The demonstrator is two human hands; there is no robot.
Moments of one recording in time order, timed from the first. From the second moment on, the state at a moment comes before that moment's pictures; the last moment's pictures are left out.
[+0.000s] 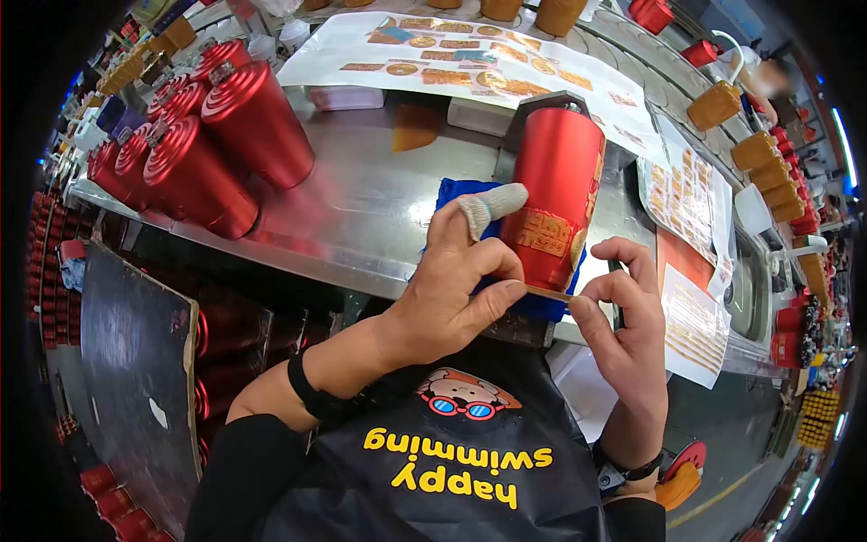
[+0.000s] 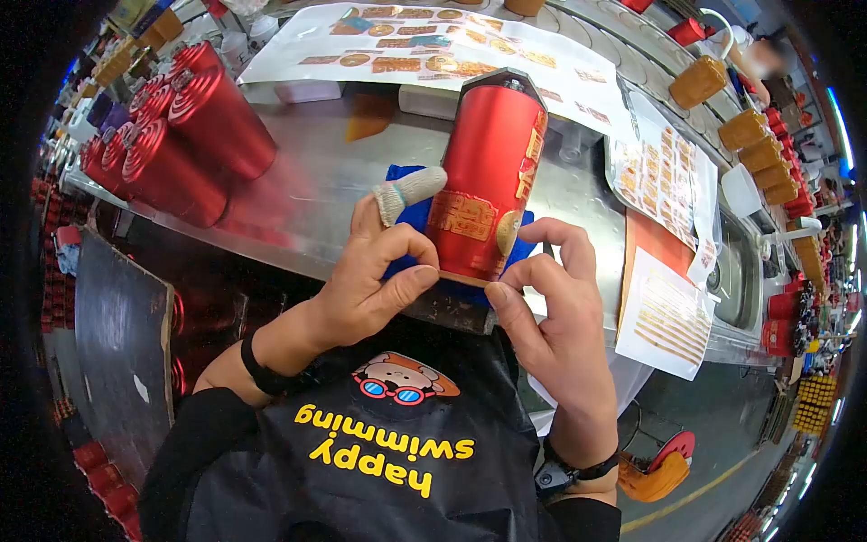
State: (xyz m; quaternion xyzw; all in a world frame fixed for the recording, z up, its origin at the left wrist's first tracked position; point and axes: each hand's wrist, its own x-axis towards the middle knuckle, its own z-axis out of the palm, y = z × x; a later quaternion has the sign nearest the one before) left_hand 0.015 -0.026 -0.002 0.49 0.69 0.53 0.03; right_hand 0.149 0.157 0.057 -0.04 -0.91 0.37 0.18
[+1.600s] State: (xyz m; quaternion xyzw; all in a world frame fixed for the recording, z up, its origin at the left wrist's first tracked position) left_hand 0.017 -0.028 -0.025 0.40 0.67 0.62 -0.04; right_hand 0.148 0.164 0.047 -0.06 -0.91 0.38 0.17
